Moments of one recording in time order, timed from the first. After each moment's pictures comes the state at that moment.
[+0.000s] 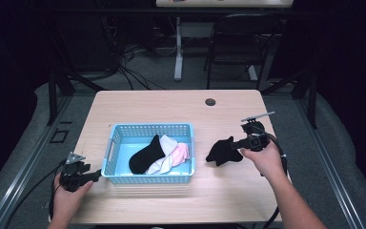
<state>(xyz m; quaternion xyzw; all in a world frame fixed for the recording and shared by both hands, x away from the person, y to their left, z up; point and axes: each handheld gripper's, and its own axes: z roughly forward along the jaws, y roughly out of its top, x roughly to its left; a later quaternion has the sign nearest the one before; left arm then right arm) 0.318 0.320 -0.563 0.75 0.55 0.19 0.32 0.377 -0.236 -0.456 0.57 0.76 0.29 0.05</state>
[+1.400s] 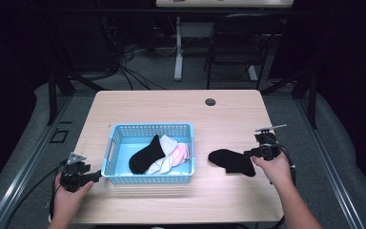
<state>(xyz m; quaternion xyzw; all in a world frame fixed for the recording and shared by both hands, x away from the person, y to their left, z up) 0.318 0.319 -0.565 0.75 0.55 0.19 0.32 0.374 -0.282 -0.504 0.63 0.73 0.26 0.06</state>
